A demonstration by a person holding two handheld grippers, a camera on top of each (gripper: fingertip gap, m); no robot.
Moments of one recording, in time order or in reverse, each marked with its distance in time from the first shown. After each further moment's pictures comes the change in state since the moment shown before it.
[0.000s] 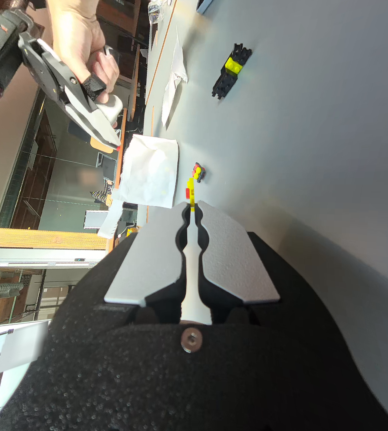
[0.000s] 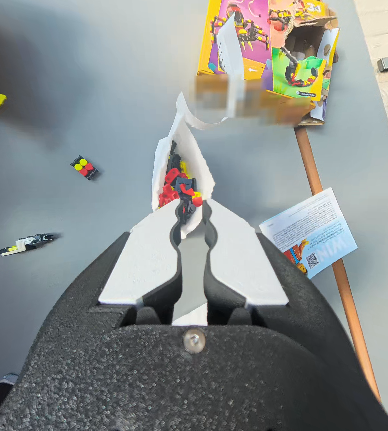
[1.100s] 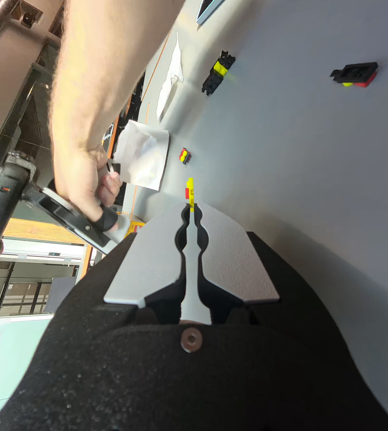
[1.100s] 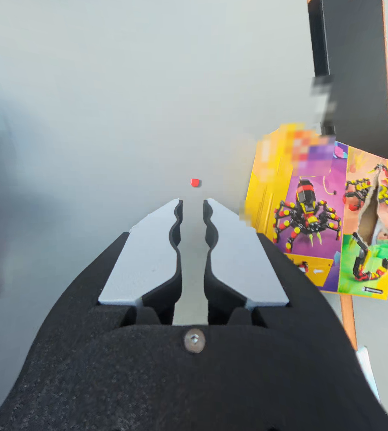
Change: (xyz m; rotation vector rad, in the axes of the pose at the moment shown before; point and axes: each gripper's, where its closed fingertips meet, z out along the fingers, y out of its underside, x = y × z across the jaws) left arm 0.014 -0.013 -0.030 0.025 0.021 -0.123; right arm -0.050 -0.146 0.174 -0.117 0.027 -0.097
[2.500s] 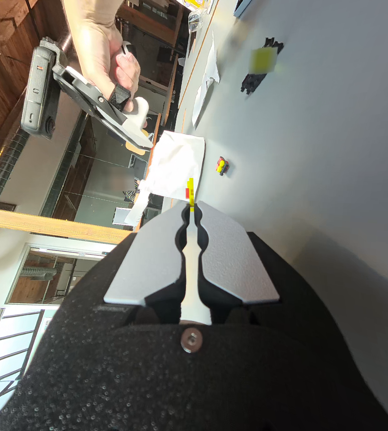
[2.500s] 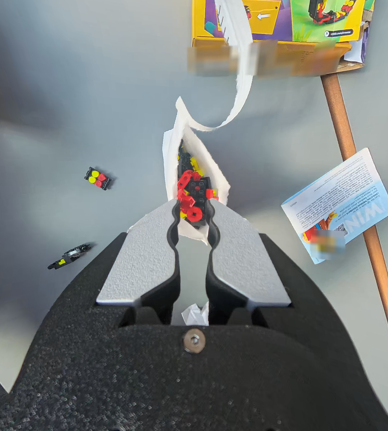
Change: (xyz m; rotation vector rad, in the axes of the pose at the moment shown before) left arm -0.030 0.000 0.032 0.017 -0.174 0.125; right arm 0.030 0.160 -0.147 -0.127 -0.062 0.274
